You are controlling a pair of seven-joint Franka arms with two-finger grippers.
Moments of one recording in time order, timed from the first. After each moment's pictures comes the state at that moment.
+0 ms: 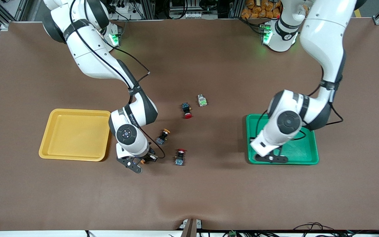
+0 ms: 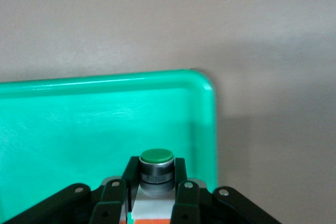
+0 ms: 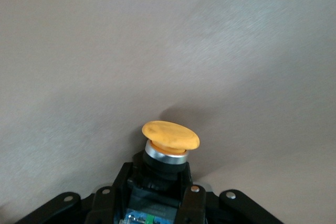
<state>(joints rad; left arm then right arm) -0.23 0.63 -0.10 -1.62 0.14 2.20 -0.30 0.44 0.92 -0.02 -1.30 -0.01 2.24 0.97</state>
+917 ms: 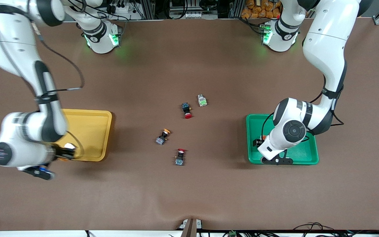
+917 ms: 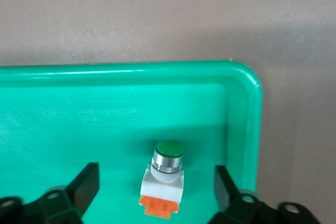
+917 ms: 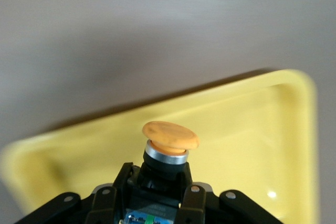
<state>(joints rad) -0.20 0.66 -0.11 -1.63 0.14 2.22 -0.31 -0.09 0.72 -0.04 -1.41 -0.02 1.91 0.17</state>
